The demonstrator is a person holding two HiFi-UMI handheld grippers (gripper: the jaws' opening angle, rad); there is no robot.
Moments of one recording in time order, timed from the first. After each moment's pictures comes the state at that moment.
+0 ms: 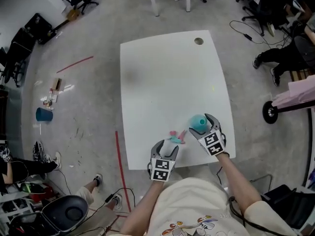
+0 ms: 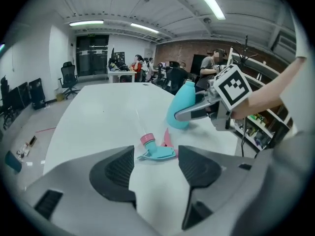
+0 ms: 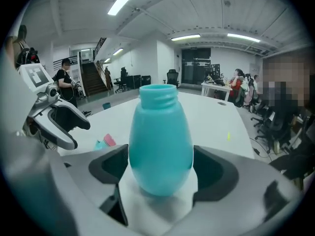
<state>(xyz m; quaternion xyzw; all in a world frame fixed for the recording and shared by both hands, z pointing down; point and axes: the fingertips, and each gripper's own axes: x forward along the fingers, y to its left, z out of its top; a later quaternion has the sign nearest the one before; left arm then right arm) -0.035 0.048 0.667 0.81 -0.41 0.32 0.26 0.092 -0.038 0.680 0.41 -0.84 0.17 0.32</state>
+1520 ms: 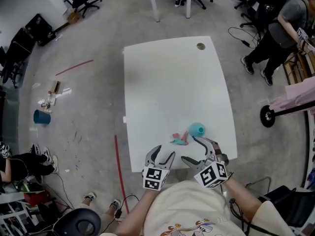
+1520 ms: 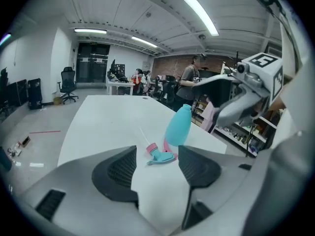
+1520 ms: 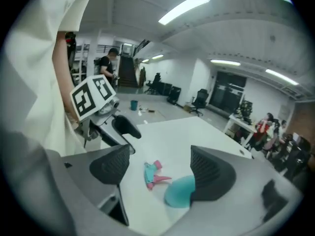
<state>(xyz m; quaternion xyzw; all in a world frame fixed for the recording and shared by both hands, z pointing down) -0.080 0.058 0.616 0.85 -0.40 0.25 0.24 -0.012 0.055 0.547 0.28 -0.90 0.00 0.34</state>
